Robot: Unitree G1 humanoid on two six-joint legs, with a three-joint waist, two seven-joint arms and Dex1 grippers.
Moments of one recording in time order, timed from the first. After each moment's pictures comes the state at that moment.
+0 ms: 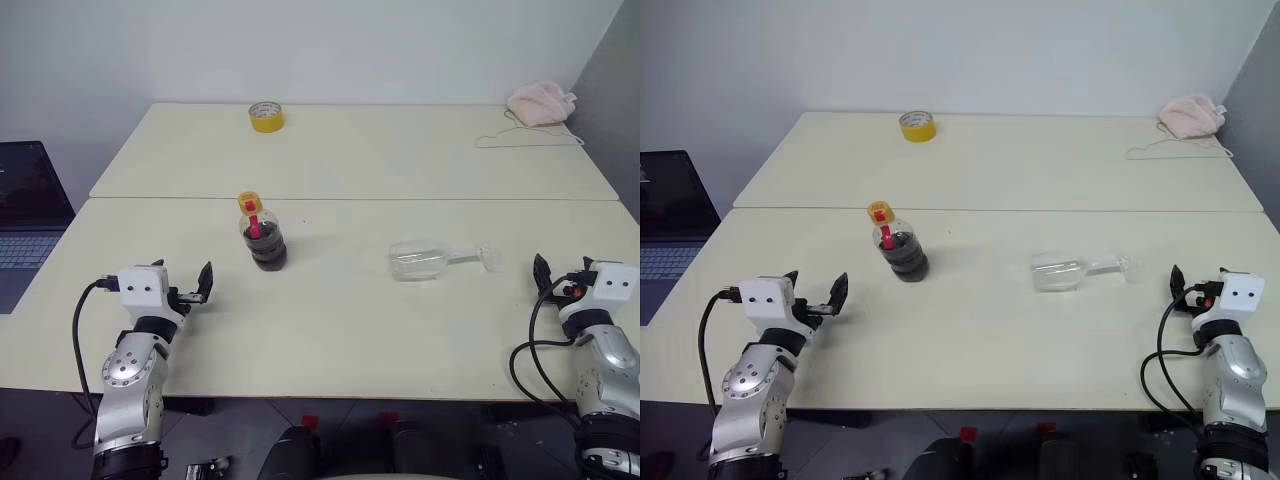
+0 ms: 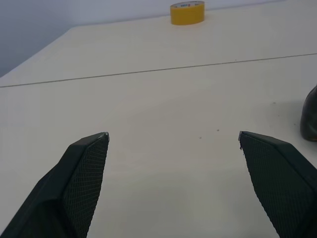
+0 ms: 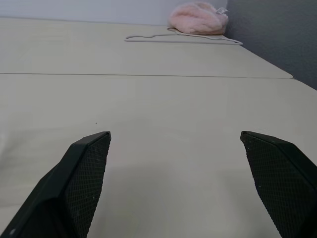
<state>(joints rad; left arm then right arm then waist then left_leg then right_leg) -0.01 0.37 0.32 0.01 -0.25 0.06 -0.27 -0.14 -0.46 -0.41 0.36 0.30 -0.15 0.31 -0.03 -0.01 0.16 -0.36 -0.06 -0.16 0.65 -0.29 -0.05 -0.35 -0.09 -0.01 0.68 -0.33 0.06</state>
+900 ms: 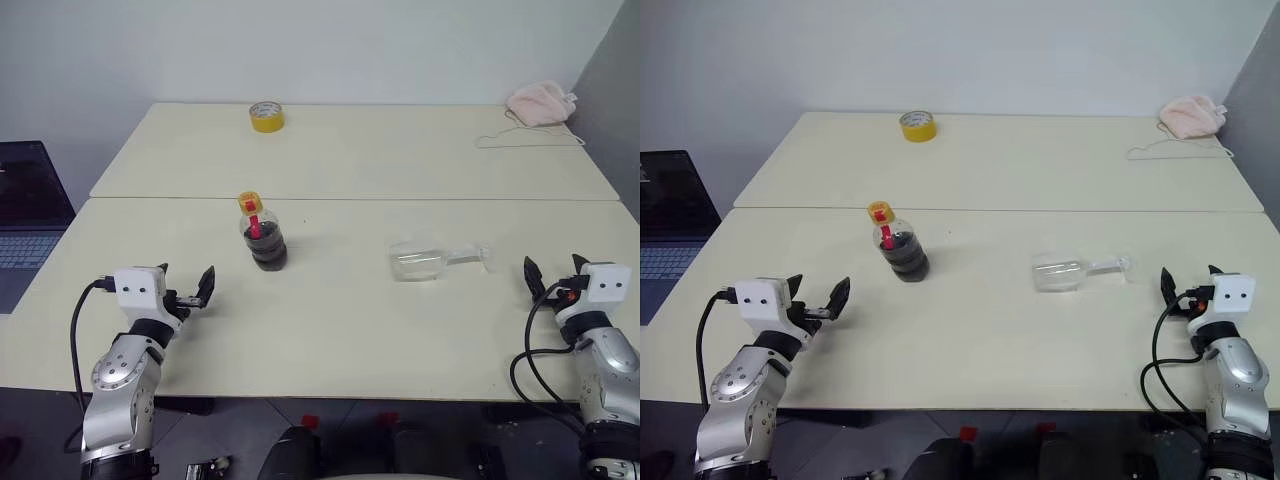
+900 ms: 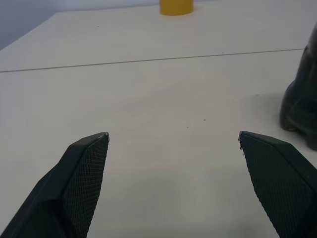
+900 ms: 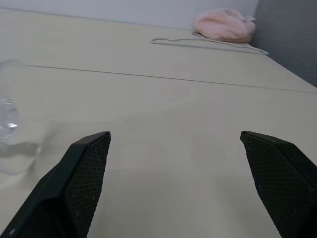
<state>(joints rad) 0.02 0.40 0.33 -0.09 -0.31 0.17 -0.35 -0.08 -0.47 -0.38 0.24 0.29 -0.14 0.38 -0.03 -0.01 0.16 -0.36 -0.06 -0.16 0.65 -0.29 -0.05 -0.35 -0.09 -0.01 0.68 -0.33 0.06</state>
